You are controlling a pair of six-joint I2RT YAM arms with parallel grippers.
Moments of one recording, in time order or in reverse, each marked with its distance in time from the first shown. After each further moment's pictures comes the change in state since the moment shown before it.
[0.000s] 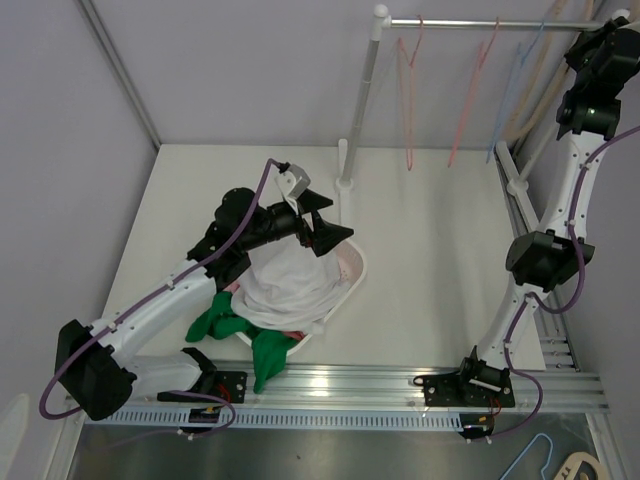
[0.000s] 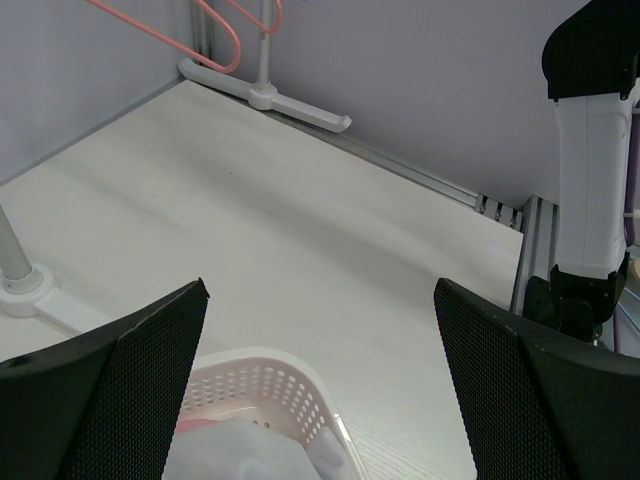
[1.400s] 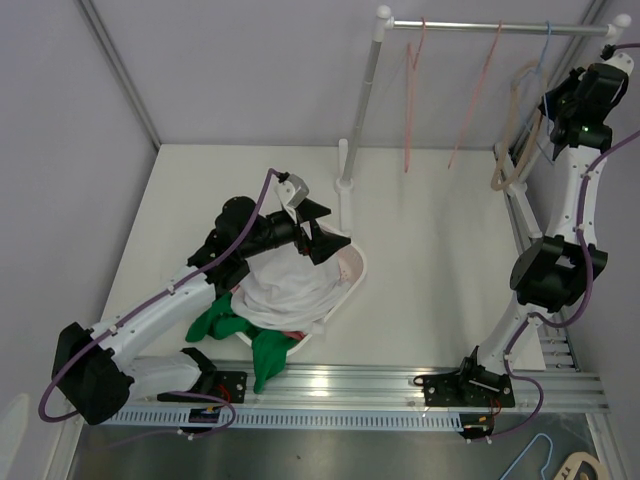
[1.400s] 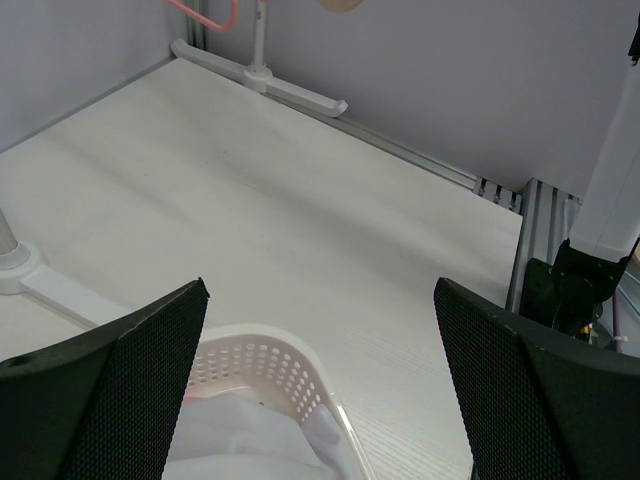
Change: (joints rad) left arm 0.000 -0.028 -0.084 0.029 0.007 0.000; right arm -0.023 -0.239 -0.505 -0.111 -0.150 -0.091
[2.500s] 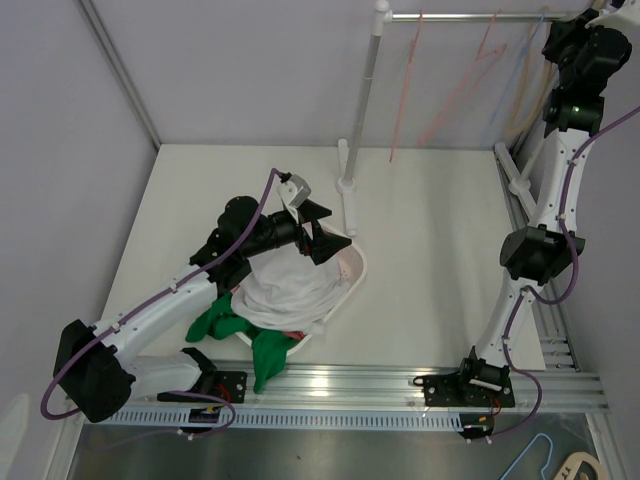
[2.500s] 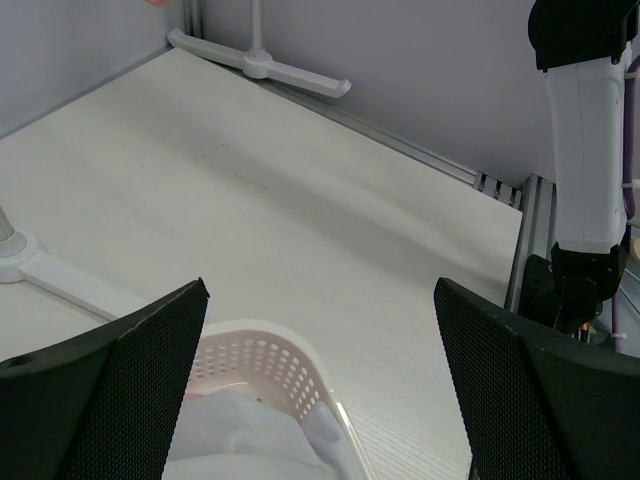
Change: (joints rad) left arm 0.000 0.015 0.000 -0.001 0.003 -0.007; right arm 0.063 0.314 0.568 0.209 -0.035 -0.025
